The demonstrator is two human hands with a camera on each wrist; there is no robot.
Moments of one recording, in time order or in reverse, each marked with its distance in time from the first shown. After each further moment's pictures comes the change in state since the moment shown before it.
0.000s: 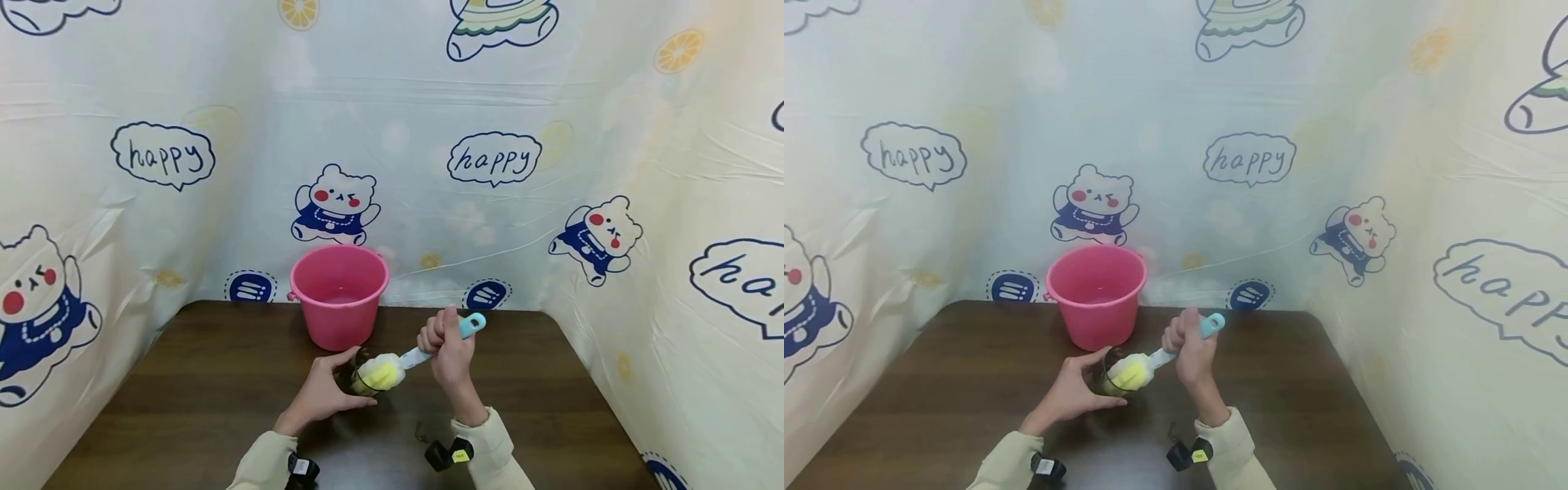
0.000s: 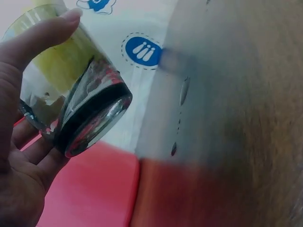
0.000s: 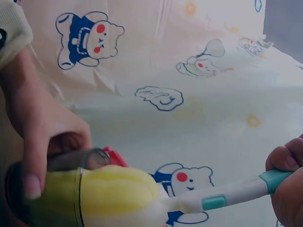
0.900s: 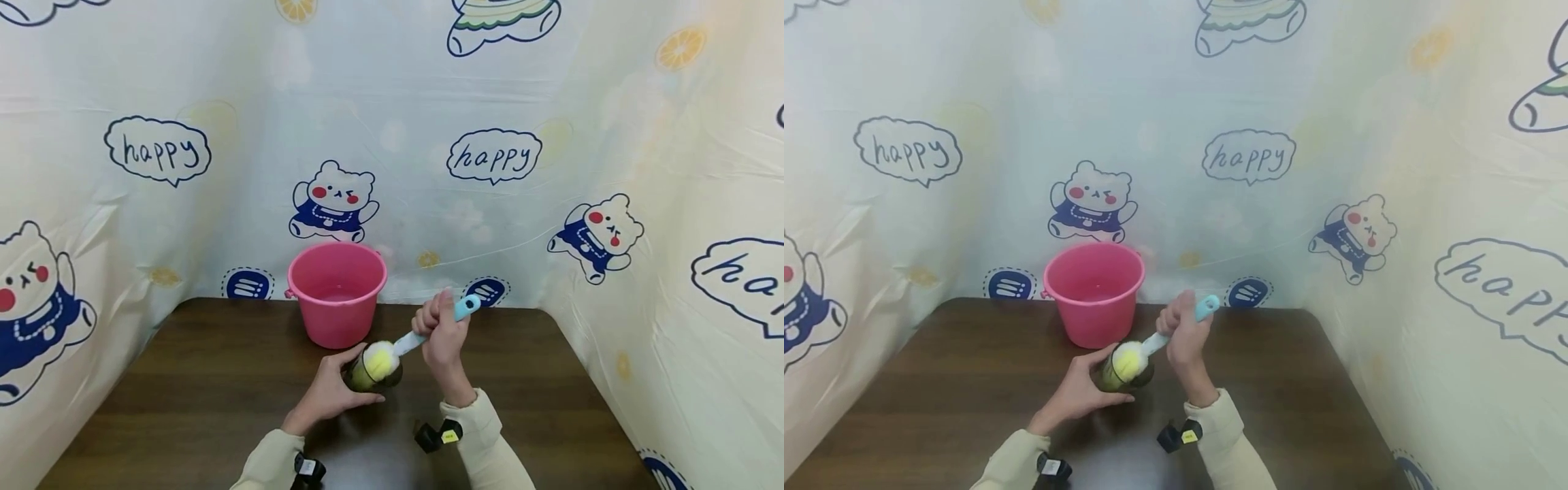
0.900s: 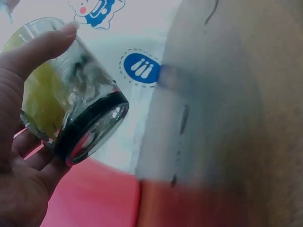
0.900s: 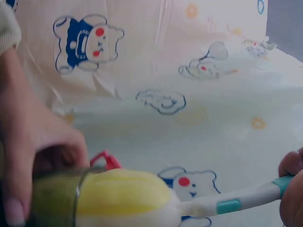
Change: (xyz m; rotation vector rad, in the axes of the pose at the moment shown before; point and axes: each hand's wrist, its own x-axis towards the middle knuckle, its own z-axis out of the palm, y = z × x) left_hand 0.007 0.005 0.010 -0.045 -0.033 0.003; right_hand 0.019 0.010 0.004 -0.006 0.078 -0.011
